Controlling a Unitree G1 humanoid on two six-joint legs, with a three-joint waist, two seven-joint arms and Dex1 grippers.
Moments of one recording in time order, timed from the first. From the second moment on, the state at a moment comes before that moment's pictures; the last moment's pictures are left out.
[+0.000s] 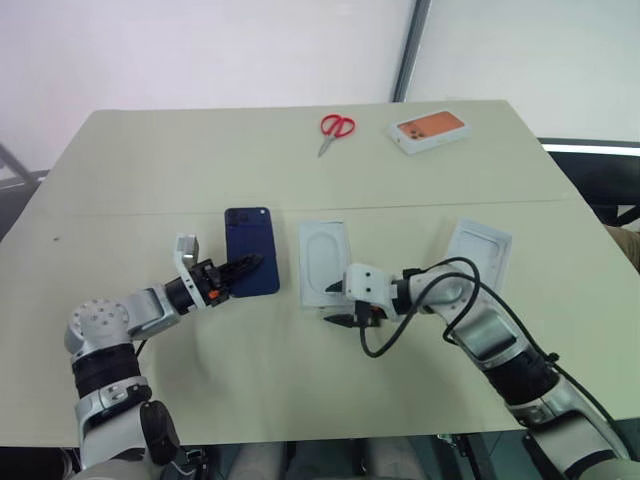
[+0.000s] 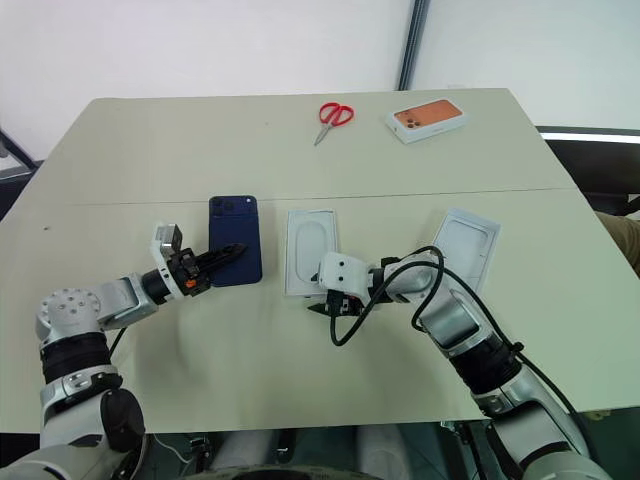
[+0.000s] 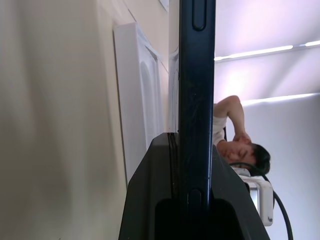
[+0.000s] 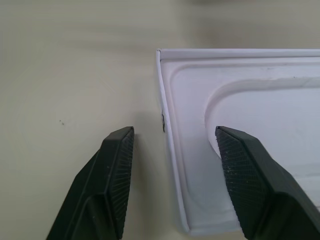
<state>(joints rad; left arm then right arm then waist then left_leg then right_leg) -0.48 0.34 0.61 0.27 -0.99 1.47 -0.58 -0.47 -0.53 0.42 -0.12 0.00 0.36 1.03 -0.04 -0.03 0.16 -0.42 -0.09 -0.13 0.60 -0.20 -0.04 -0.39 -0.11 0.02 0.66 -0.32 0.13</state>
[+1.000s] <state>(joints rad) -0.48 0.30 0.60 0.21 -1.07 1.48 -0.45 -0.49 -0.50 0.43 -0.08 -0.04 0.34 1.02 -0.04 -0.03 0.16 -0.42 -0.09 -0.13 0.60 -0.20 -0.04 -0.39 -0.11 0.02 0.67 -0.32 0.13</state>
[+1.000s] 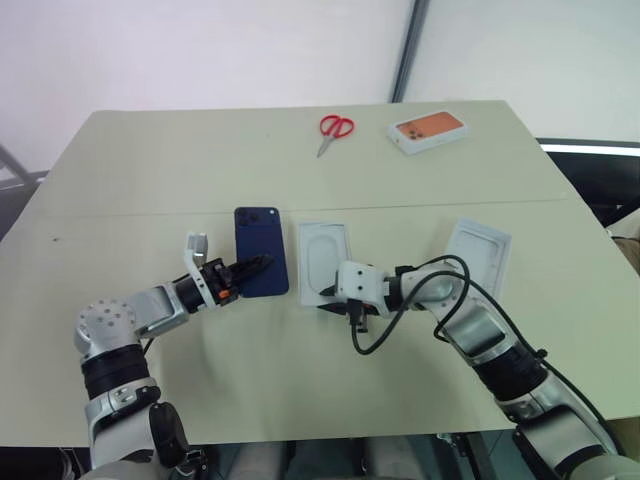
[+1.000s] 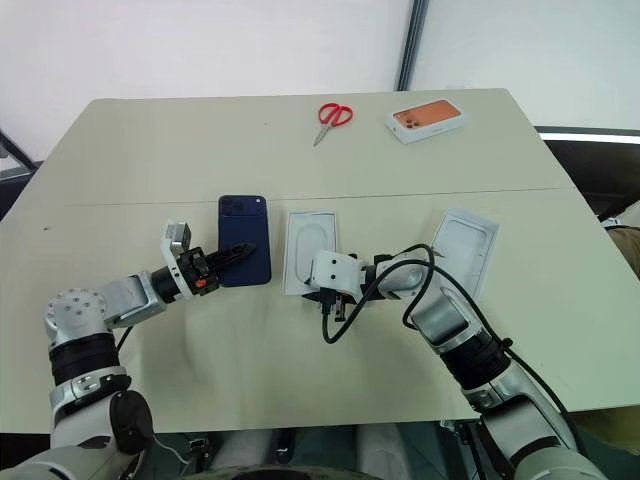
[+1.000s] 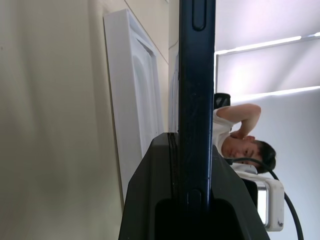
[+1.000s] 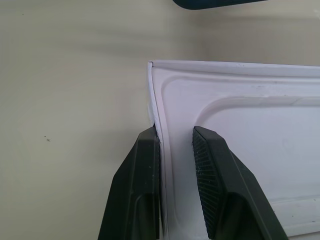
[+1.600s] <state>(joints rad) -0.58 0.34 0.63 0.29 -1.17 1.50 -0.43 -0.43 -0.44 0.48 -0.23 0.00 0.51 1.03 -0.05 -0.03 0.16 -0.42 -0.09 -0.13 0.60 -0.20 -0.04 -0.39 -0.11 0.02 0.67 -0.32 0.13</state>
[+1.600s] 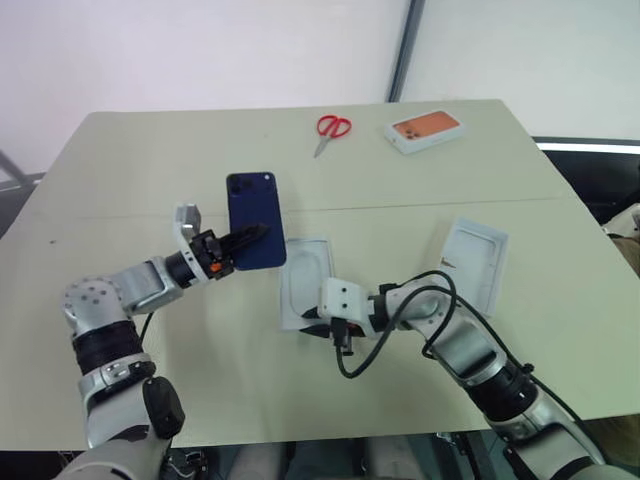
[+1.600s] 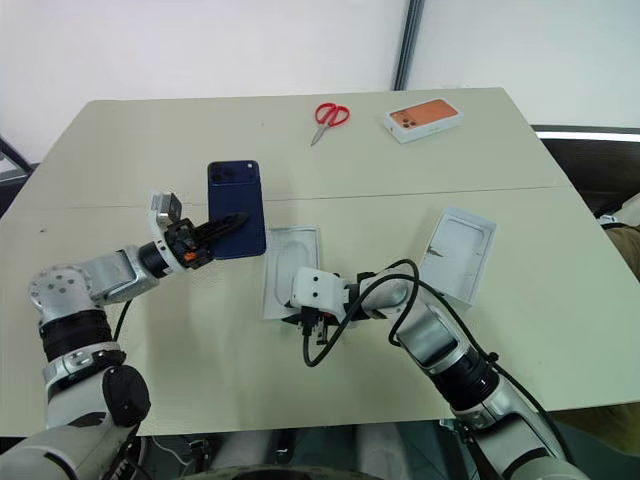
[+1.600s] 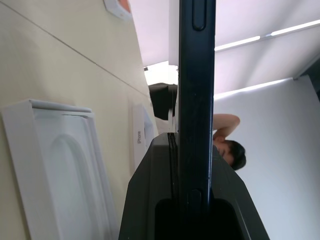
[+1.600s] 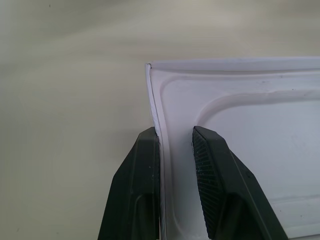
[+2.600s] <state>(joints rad) -0.40 0.17 0.43 0.10 -1.14 1.46 -0.34 -0.39 -0.61 0.17 -0.27 0.28 0.57 1.02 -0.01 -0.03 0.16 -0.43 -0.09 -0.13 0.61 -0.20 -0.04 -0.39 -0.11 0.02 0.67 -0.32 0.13</state>
